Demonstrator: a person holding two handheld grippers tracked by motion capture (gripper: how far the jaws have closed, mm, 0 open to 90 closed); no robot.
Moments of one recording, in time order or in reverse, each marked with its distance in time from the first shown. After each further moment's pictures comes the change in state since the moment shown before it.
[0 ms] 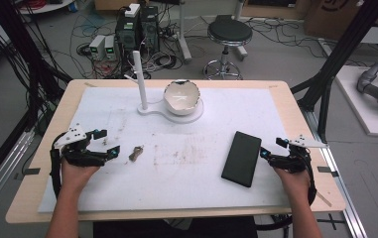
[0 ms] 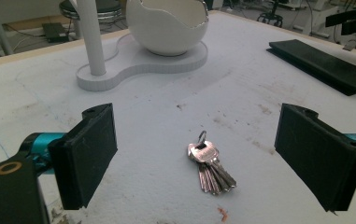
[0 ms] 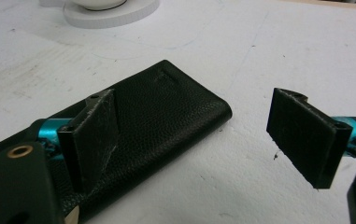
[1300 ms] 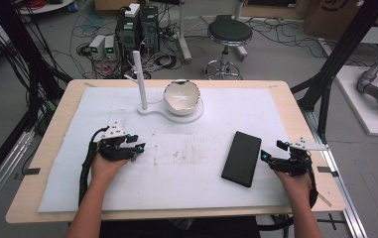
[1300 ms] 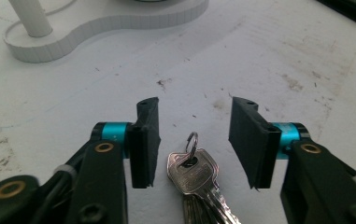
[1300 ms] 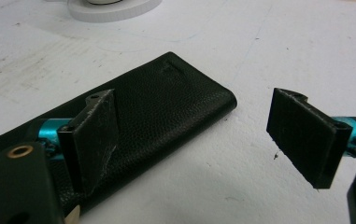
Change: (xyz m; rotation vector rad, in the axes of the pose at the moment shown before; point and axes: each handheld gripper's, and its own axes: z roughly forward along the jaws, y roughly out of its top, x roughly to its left) left arm -0.021 -0.004 0.084 0.240 0.024 0.037; right arm 0.004 -0.005 -0.006 0.015 -0.001 -0.003
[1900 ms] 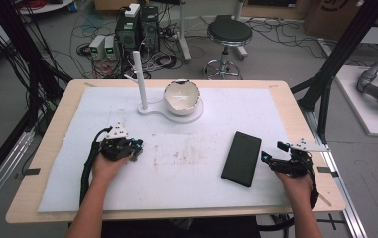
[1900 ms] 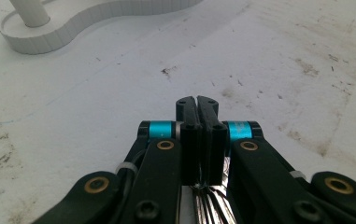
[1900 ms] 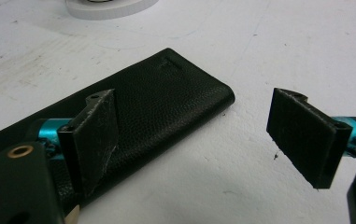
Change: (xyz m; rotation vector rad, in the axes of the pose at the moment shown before) left arm 0.001 0.000 0.003 0.037 0.008 0.032; right arm -0.001 -0.002 -0.002 0.005 -0.004 0.003
